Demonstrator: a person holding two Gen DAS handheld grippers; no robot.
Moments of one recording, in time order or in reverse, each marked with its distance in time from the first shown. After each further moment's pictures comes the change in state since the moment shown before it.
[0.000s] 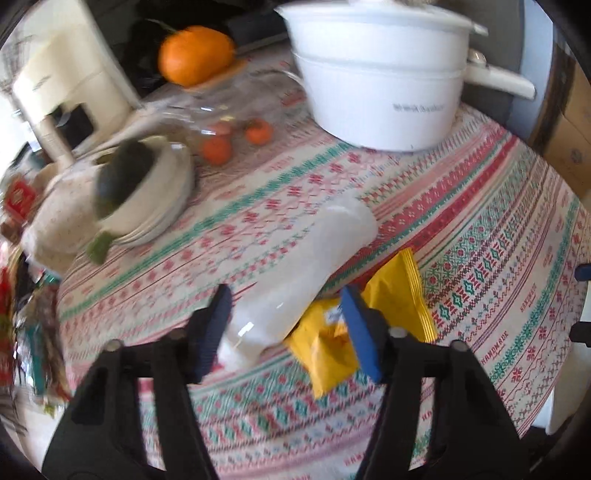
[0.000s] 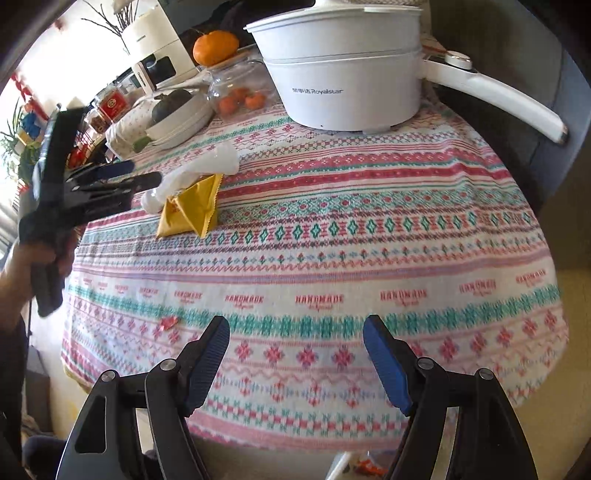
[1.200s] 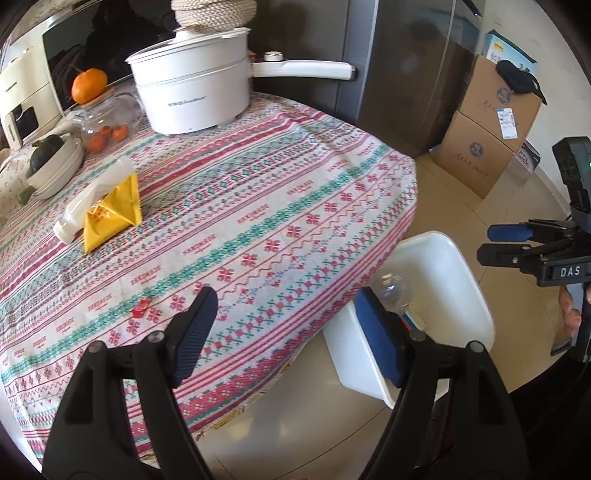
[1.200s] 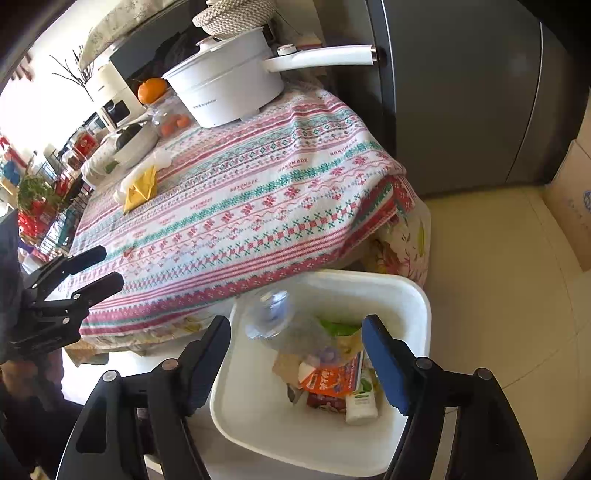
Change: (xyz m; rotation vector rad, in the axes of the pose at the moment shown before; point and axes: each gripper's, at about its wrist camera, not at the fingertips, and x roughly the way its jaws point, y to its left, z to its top) left arm -0.135 -0.199 -0.106 -0.050 -0.117 -0.271; right arm -0.125 -0.116 -0.167 0.199 -0.081 -0.073
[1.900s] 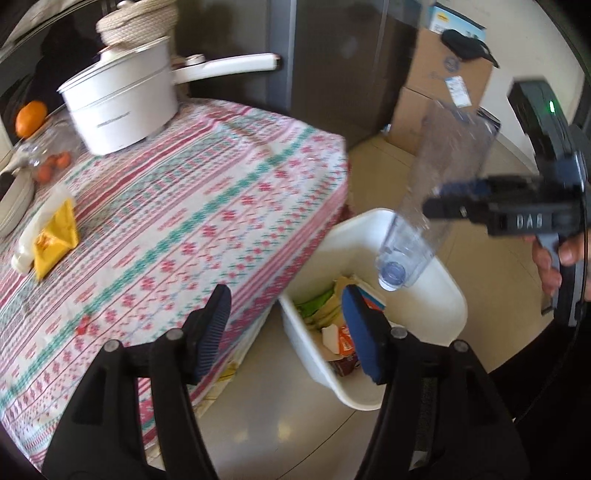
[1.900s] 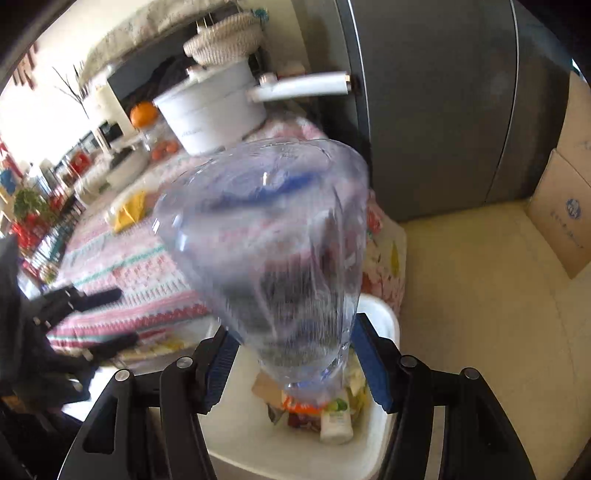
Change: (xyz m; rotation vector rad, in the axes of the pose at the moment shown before) left arm 0.007 -0.056 -0.010 0.143 0.004 -0.123; right arm -0.009 -0.019 -0.009 0.005 -0.088 -0.062
